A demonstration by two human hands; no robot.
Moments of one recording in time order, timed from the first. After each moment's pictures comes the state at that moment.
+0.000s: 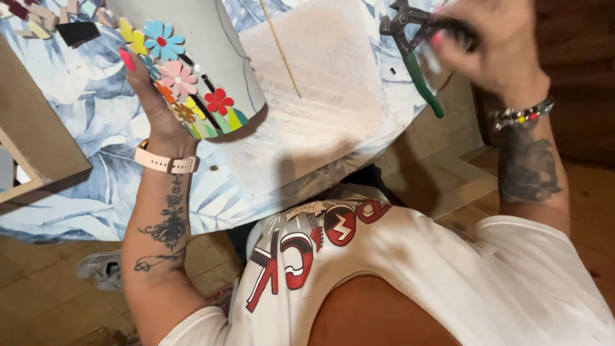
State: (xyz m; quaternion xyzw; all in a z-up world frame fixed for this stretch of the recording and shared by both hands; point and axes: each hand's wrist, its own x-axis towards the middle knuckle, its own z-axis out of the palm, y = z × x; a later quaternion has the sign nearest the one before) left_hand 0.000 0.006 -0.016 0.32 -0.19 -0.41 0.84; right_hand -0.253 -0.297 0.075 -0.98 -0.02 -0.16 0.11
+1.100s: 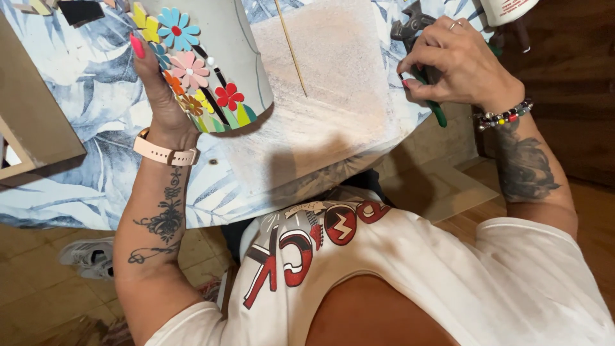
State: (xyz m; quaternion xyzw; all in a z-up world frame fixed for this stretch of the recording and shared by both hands) left_hand -0.001 0.001 -0.018 0.27 -0.23 -0.38 0.85; right_hand -0.235 -0.291 0.050 -0.99 -0.09 0.01 0.11
